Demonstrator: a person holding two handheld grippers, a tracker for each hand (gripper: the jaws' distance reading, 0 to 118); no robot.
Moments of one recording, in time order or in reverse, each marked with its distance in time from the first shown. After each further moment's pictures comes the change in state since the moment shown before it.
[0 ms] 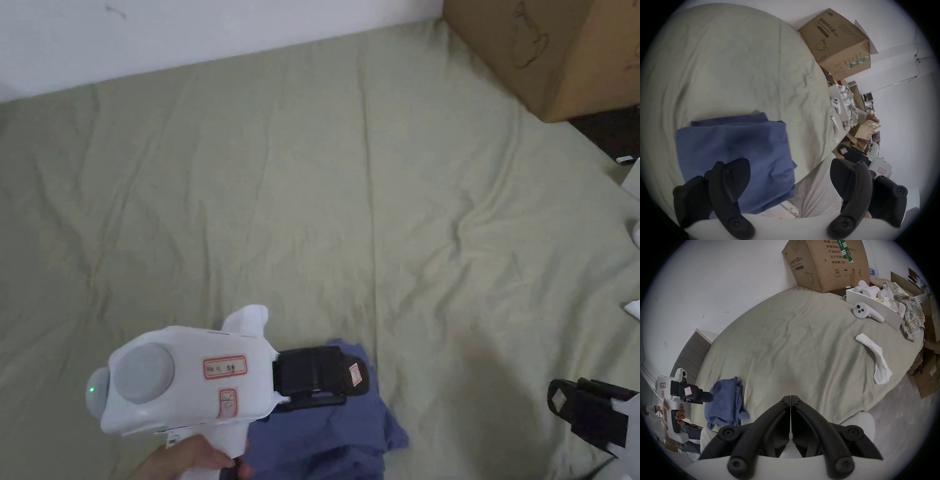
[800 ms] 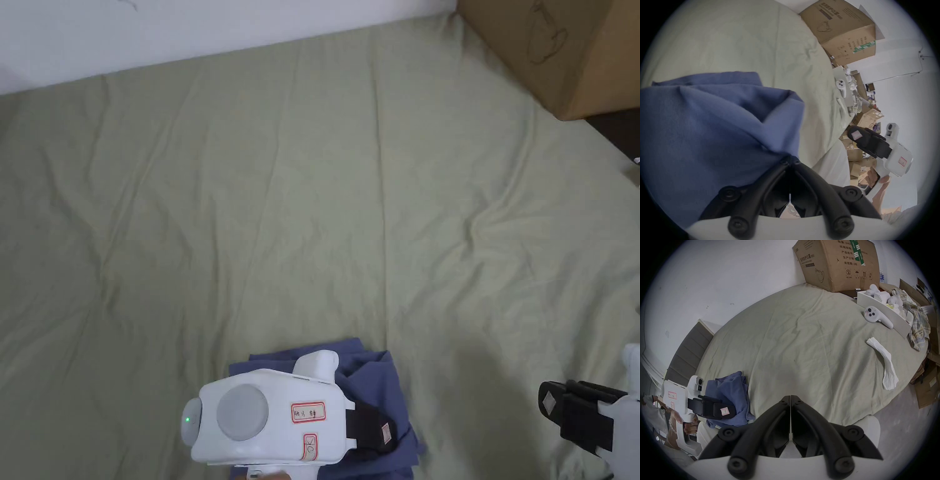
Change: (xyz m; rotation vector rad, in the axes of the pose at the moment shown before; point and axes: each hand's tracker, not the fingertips) left arm 0.000 -0.038 -0.067 -0.117 -0.017 -0.016; right arm -0.023 0.003 -0.013 -0.036 0.011 0.080
